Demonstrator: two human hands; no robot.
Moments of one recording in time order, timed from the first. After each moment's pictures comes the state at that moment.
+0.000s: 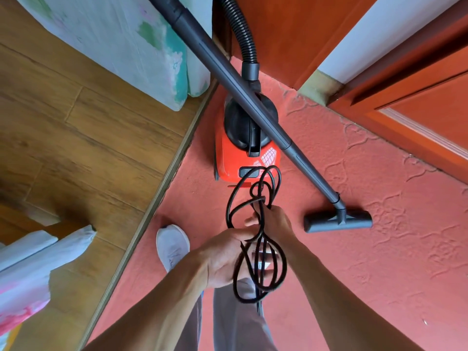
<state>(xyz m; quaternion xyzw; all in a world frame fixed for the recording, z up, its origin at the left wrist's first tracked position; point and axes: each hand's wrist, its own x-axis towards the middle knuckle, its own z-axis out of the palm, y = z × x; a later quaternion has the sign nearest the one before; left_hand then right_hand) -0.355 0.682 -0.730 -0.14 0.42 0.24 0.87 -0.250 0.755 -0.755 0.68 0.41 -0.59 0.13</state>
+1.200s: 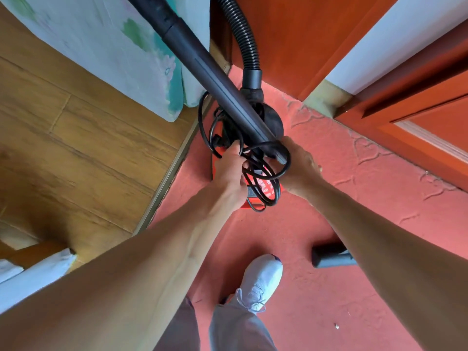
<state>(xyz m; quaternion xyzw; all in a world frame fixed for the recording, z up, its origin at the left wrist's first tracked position) -0.373 0.835 -0.811 -0.17 0.62 0.49 0.59 -0.263 0.883 -0.805 0.61 0.68 -0.39 0.07</state>
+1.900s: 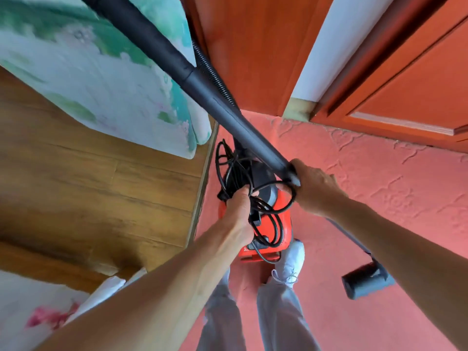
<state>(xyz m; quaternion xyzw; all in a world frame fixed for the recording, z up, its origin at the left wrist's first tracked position) -0.372 0.771 -0.650 -0.11 0.70 0.32 0.63 -0.232 0.826 -0.620 0.61 0.70 -0.36 0.09</state>
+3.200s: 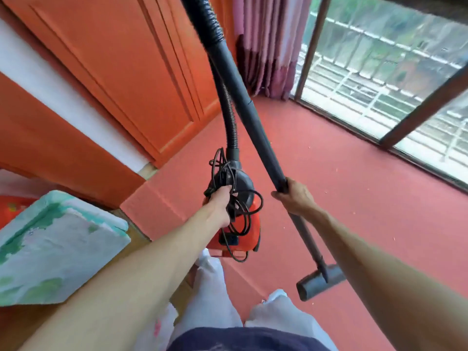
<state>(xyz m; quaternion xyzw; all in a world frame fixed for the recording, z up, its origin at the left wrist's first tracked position) -0.203 0.338 -0.229 0.38 0.60 -0.06 0.70 -0.089 0.187 -0.243 0.90 0.17 -0.32 -0.25</state>
